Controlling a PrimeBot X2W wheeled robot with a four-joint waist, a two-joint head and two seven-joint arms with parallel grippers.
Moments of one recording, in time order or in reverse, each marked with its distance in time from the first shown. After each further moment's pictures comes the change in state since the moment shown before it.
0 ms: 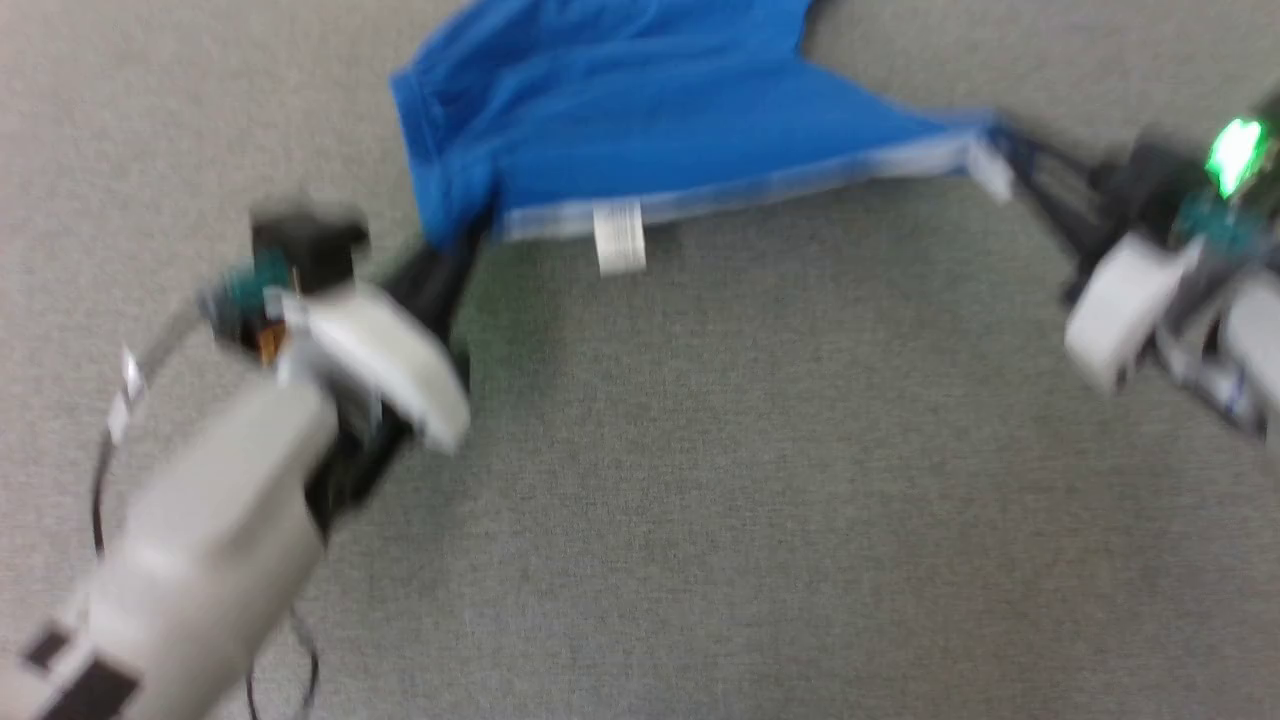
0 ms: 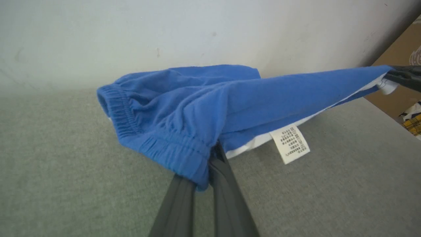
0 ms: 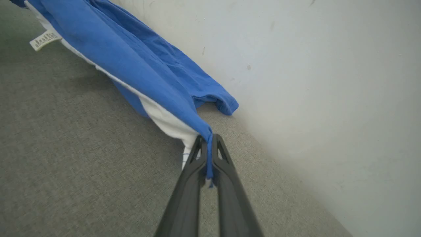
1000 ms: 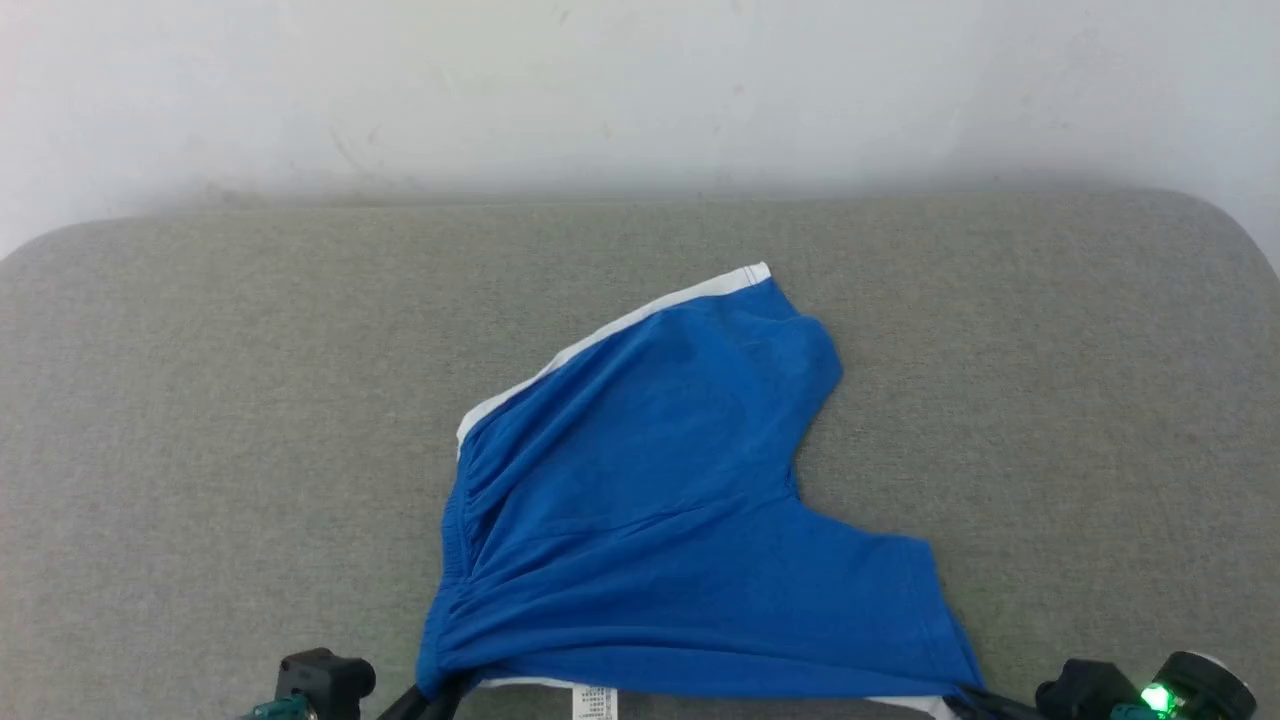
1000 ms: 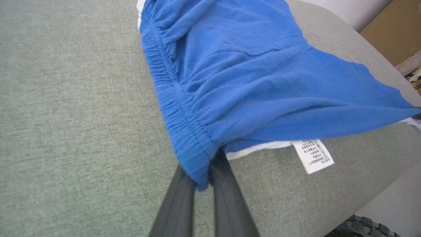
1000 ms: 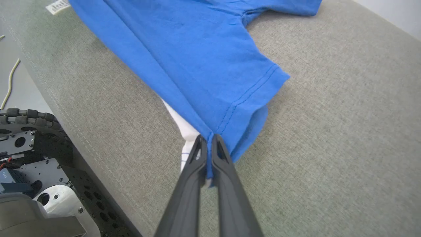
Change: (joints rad) left arm 0.696 0.216 -0.058 -0.402 -0.033 0.254 0.015; right arm 0.936 -0.067 -0.182 -0.393 0.024 0.000 0.184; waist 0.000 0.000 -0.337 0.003
